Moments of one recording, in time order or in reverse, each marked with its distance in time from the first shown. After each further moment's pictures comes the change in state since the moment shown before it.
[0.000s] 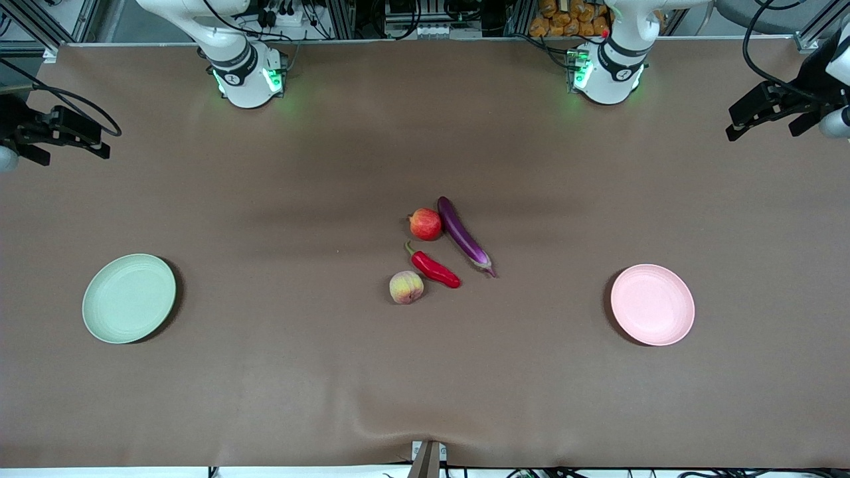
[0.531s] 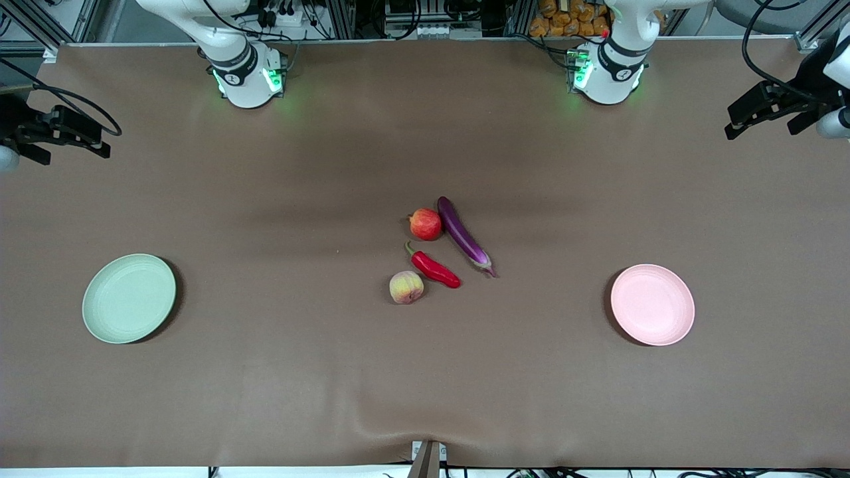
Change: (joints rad) left arm 0.002 0.002 0.001 -0.002 0.000 -0.010 0.000; right arm 0.000 0.000 0.000 0.000 0.000 -0.005 0.000
